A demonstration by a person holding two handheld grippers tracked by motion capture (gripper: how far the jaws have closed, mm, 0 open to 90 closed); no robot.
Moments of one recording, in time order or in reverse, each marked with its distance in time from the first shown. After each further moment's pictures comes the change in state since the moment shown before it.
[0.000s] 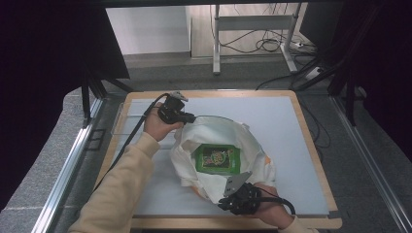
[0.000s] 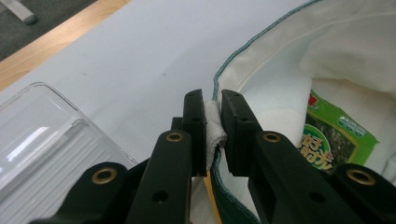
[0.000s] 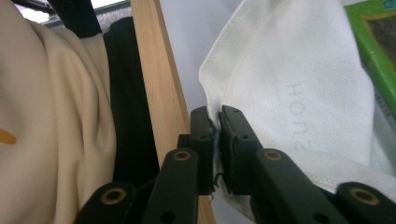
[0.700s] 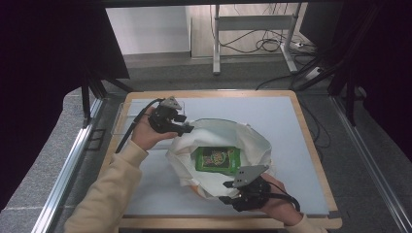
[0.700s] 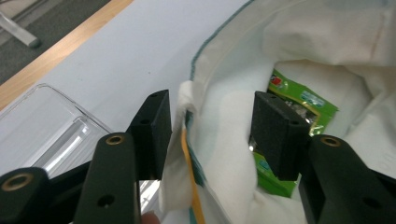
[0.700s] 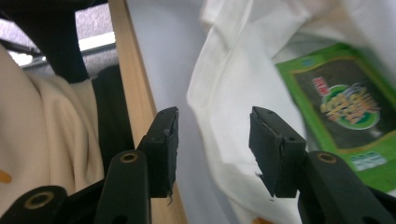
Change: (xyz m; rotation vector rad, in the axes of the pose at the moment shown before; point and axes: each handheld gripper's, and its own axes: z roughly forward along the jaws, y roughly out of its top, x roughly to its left) left arm -0.031 -0.018 -0.045 -0.040 -0.001 0.107; right arm -0.004 0.009 -0.038 -0.171 -0.094 0.012
